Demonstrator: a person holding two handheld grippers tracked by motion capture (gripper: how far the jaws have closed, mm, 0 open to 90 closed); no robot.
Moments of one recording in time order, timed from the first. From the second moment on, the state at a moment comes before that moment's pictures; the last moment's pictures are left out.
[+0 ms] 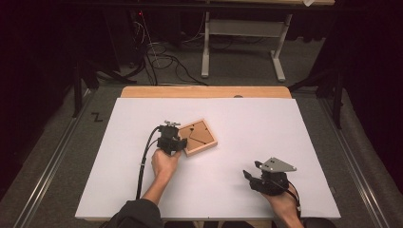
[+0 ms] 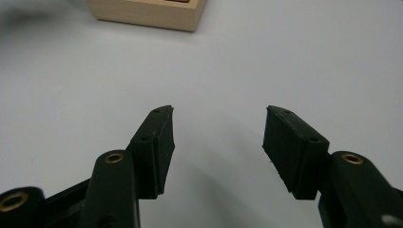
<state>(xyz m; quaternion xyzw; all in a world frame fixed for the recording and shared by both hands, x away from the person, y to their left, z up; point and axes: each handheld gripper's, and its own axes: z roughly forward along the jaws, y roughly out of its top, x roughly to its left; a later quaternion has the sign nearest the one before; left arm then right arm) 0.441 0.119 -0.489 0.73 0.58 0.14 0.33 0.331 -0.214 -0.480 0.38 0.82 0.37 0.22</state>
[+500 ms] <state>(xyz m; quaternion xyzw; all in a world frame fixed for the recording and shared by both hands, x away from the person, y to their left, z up) 0.437 0.116 -0.490 0.74 0.57 0.12 0.35 0.334 -0.216 -0.479 0.38 0.82 0.37 0.22</state>
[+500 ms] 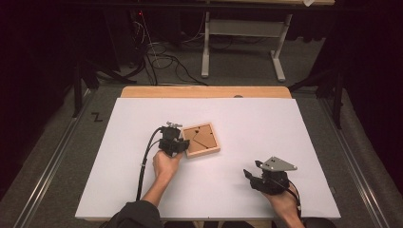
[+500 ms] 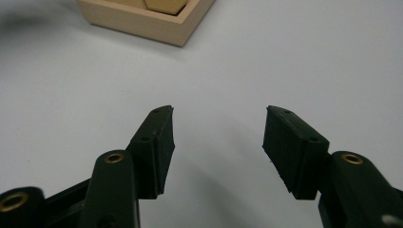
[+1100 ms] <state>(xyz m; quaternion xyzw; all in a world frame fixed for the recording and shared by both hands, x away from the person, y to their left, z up) 0.428 0.105 -0.488 0.75 0.54 0.12 0.35 0.334 -0.216 -0.479 0.38 0.82 0.38 0.21</state>
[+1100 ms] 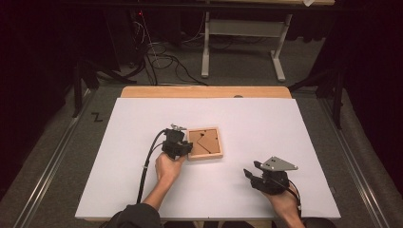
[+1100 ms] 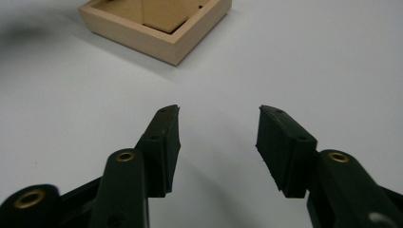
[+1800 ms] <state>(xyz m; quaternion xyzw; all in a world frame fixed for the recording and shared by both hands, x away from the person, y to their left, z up) 0.411 0.082 -0.486 0.79 0.50 0.10 0.35 0.338 -0.227 -0.475 0.41 0.79 0.41 0.19</state>
